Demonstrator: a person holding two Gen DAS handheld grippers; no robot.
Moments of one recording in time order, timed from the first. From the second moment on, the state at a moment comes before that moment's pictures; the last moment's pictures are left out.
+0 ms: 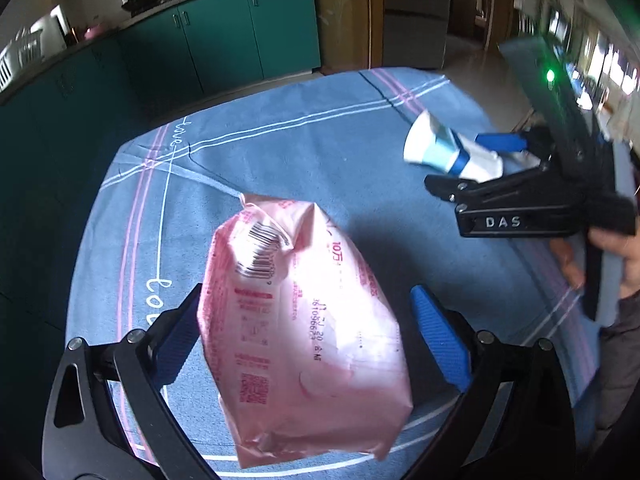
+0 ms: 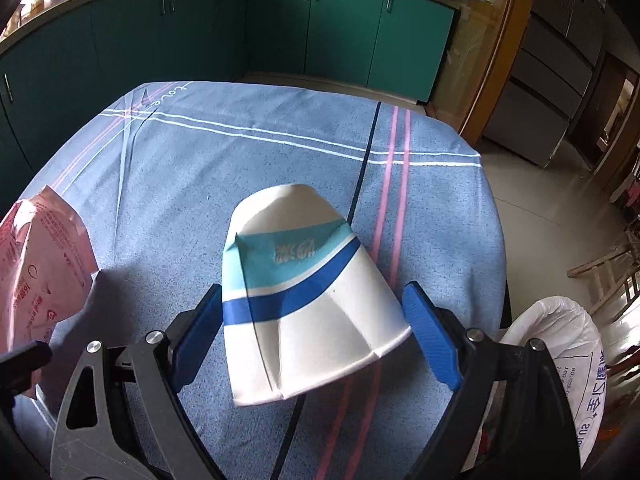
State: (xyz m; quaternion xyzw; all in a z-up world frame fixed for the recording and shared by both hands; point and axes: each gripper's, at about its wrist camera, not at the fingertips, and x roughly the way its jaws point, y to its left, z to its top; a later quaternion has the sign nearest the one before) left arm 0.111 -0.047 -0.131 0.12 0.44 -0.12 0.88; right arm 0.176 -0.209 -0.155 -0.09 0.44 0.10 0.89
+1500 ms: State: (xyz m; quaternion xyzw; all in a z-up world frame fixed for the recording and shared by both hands) left arm 0.121 -0.032 -0.137 0.13 0.43 -0.08 0.89; right arm 0.149 -0.185 -0.144 -0.04 0.43 0.15 0.89
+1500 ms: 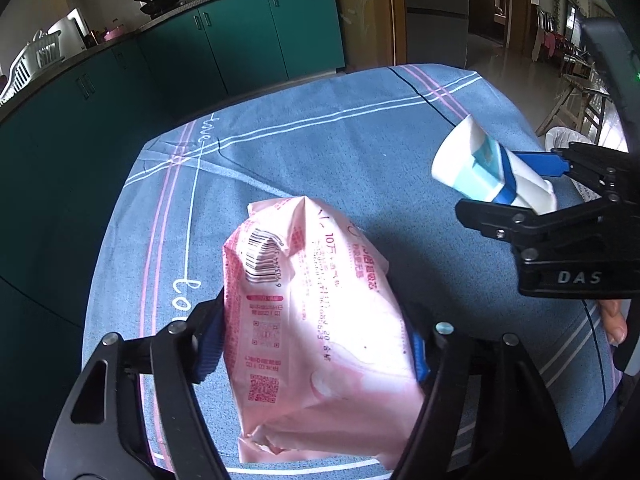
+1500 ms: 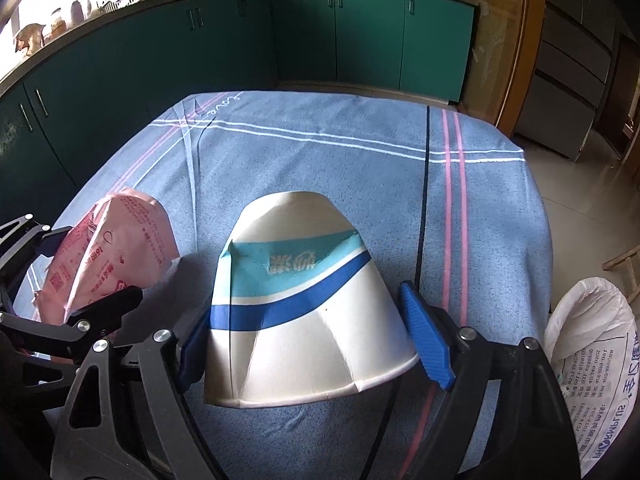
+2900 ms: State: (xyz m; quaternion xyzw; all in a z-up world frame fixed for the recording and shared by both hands) left arm 0.087 -0.096 -0.073 0.08 0.33 -0.16 0.93; right arm 0.073 -0.326 -0.101 0.03 0.36 -0.04 0.93
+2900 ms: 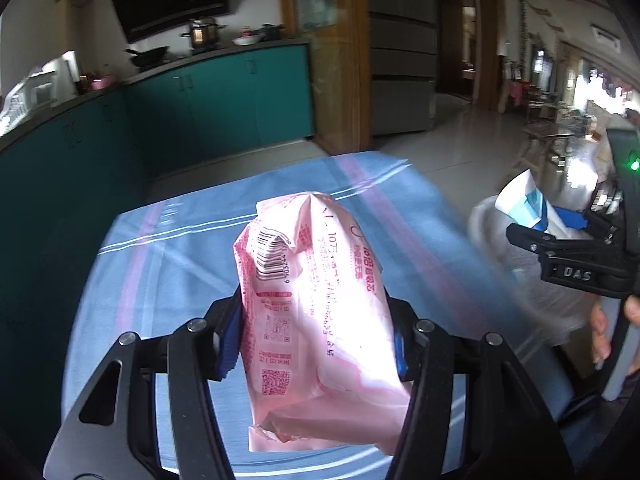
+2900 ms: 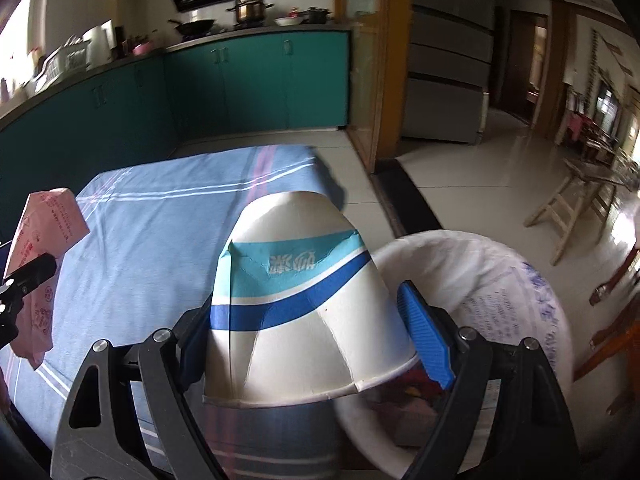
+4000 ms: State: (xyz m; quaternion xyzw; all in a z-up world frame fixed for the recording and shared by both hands) left arm 0.094 -0.274 -0.090 0.12 0.33 -0.21 0.91; right arm 0.014 -0.460 -0.101 0.09 0.33 -0.21 0.92
